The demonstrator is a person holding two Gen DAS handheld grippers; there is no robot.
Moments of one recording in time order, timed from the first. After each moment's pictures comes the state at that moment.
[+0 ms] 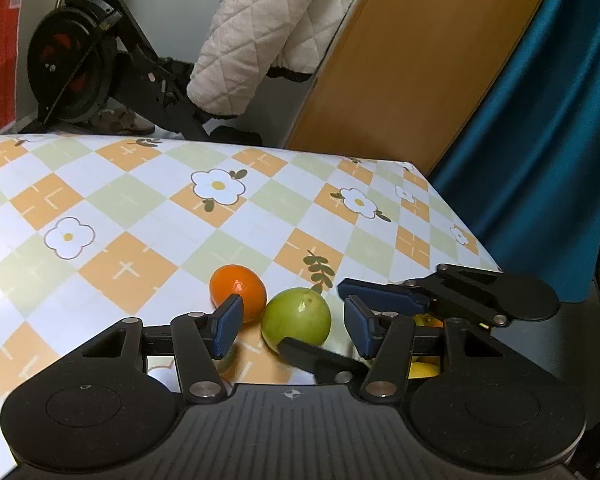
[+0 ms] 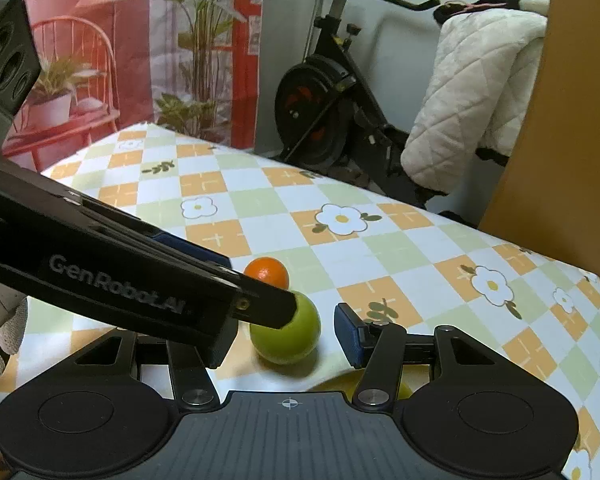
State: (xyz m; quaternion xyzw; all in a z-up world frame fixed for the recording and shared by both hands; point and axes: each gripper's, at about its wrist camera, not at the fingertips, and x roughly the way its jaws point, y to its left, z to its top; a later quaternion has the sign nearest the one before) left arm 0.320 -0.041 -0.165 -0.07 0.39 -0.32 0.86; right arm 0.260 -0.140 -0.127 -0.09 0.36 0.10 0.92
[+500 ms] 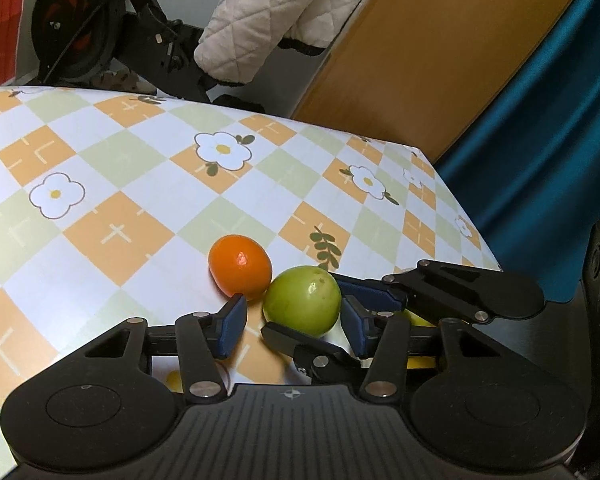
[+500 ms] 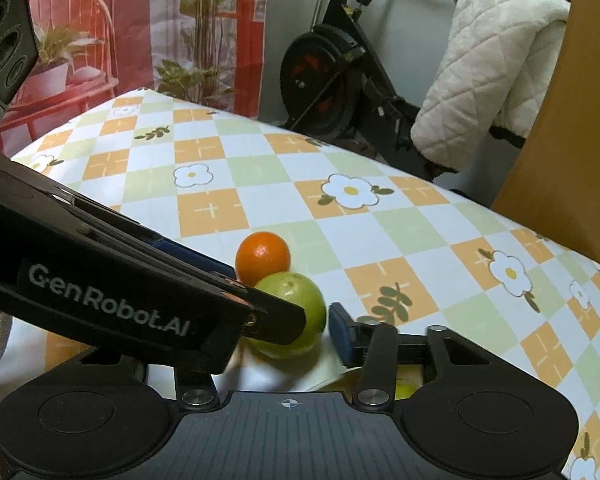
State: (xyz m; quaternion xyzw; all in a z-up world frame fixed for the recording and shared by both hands) left arm 0.332 -0.042 -0.183 -0.10 0.44 -0.32 0.84; right arm 0.280 -0.137 -0.147 -0.10 0.40 0.11 0.90
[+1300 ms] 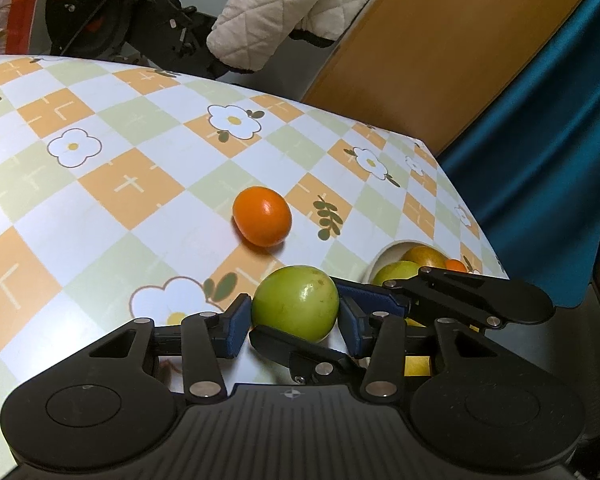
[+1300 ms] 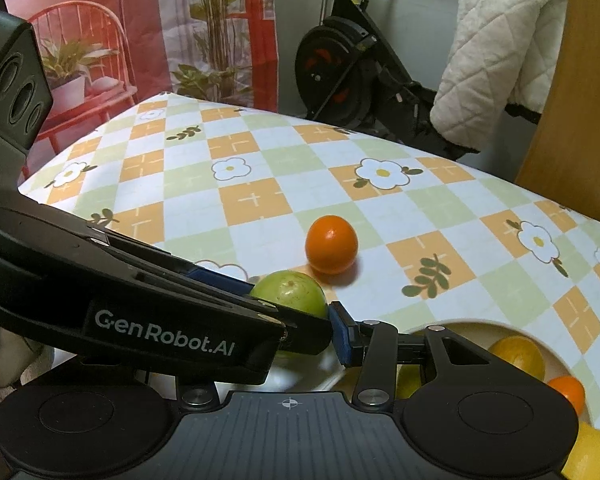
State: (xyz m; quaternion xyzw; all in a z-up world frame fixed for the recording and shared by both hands) left arm 0.309 -0.033 -0.190 -0.12 0.45 -0.31 0.83; right arm 0.256 -0.131 -0.142 -0.05 0.41 0.13 0.90
